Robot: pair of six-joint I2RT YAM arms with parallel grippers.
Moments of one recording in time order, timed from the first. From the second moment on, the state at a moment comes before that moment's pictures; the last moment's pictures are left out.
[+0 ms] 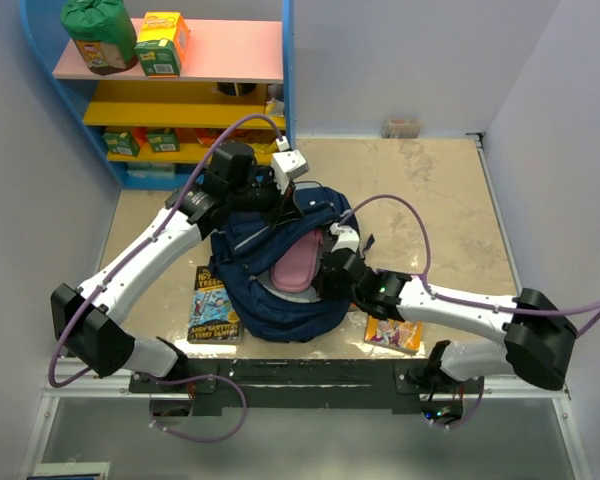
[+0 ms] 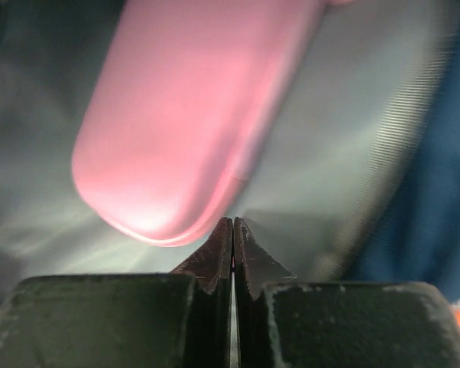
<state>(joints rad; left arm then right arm) -0.57 1.42 1.38 -0.50 0.55 0.16 1.01 1.25 0.71 -0.18 0.34 0.83</state>
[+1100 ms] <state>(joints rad) -0.68 1.62 1.47 -0.66 0.52 0.33 1.42 1.06 0.79 -0.25 0.67 0.73</state>
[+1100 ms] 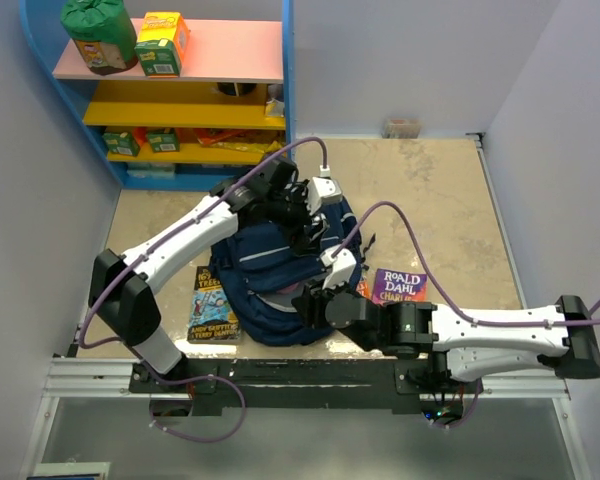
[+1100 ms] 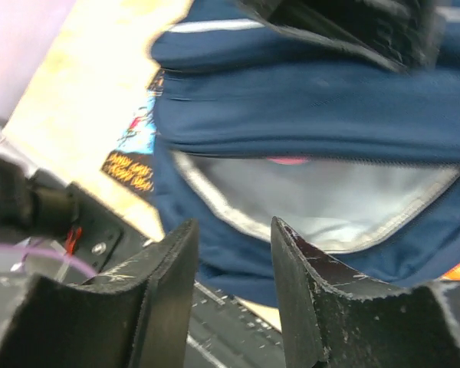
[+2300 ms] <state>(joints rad) -0.04 1.42 1.31 -1.28 0.66 1.43 1.50 1.43 1.01 -0.28 0.62 0.51</state>
